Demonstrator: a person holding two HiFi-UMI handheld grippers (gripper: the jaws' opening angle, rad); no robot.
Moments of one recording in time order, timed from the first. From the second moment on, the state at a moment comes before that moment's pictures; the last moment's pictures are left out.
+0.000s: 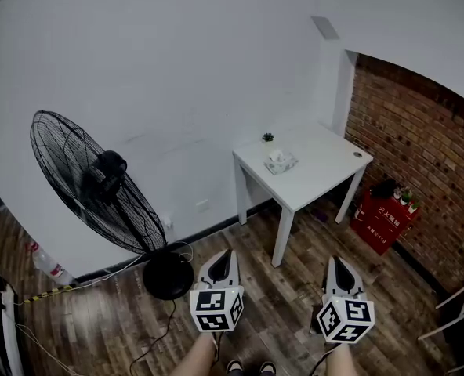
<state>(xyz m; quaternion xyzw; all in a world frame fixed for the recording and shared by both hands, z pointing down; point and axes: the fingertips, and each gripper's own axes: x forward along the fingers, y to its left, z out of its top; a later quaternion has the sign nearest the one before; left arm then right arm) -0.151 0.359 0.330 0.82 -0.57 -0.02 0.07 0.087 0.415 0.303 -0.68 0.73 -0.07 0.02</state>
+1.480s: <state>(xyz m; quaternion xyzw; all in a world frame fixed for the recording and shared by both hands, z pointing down) -0.121 0.351 0.334 0.81 -0.59 -0.02 0.06 0.126 0.406 0.310 -0.67 0.74 -0.06 0.02</state>
